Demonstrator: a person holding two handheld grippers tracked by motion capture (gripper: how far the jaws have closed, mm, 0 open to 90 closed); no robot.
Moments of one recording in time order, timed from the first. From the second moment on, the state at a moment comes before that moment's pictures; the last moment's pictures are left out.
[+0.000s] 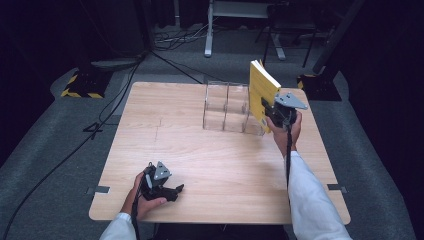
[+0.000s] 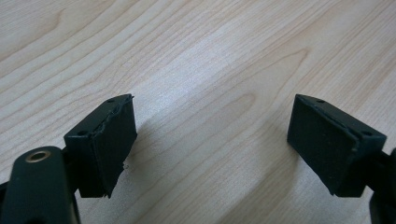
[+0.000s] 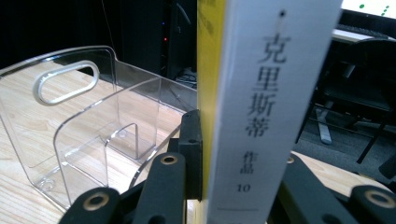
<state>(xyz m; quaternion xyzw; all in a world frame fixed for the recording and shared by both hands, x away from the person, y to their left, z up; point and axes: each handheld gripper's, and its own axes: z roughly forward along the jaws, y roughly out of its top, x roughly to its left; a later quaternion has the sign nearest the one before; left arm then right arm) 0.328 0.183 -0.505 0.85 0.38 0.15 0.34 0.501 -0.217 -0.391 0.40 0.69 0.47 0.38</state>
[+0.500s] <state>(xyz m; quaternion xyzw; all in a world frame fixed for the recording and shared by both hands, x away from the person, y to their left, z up) 0.326 0.183 -0.505 0.85 0.38 0.15 0.34 0.514 -0.217 -0.414 0.42 0.69 0.46 0.37</state>
